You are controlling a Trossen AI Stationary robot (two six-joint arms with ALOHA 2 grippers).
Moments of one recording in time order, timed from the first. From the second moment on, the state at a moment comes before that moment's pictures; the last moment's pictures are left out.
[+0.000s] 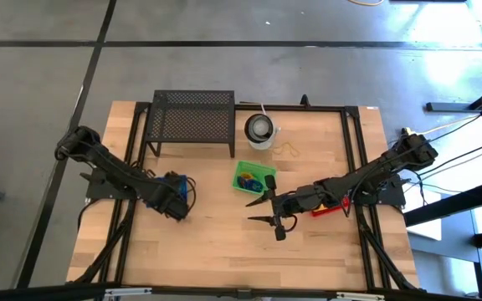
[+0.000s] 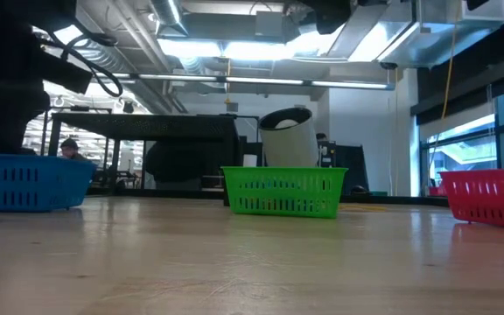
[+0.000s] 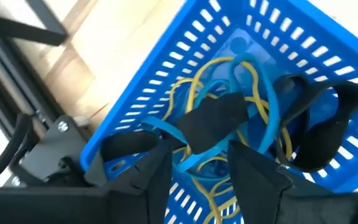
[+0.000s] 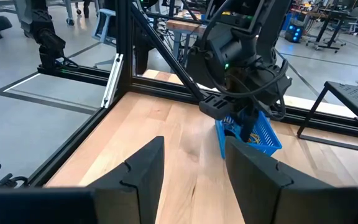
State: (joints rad) left arm -0.48 1.44 0.83 -1.22 -0.27 -1.35; right arm 0.41 1.53 0.82 0.52 0.23 -0.07
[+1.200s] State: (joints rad) left arm -0.51 1.44 1.05 -1.33 -0.60 -1.30; right arm 0.16 1.28 0.98 -0.84 0.53 0.52
